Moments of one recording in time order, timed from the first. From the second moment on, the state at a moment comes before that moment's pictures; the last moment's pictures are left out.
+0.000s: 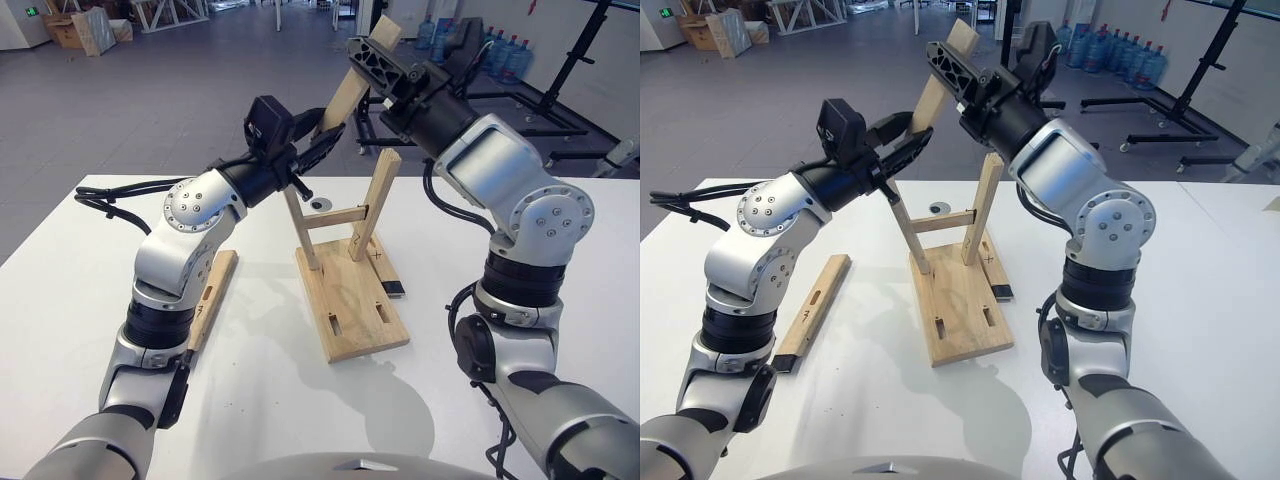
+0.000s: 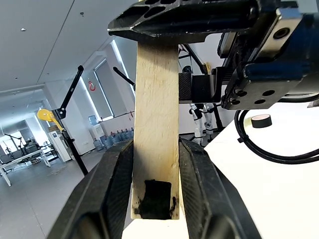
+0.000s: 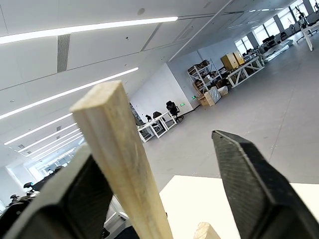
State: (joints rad) left arm -0.67 0.34 -0.11 -0.33 -0.33 0.46 -0.47; right arm -0.89 -0.23 -0.20 -0.21 1.40 0.83 -0.38
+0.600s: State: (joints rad) left arm -0.65 0.33 -0.12 -0.31 -0.30 0.46 -0.48; right arm -0.89 -0.20 -0.22 -0.21 1.43 0.80 -0.39
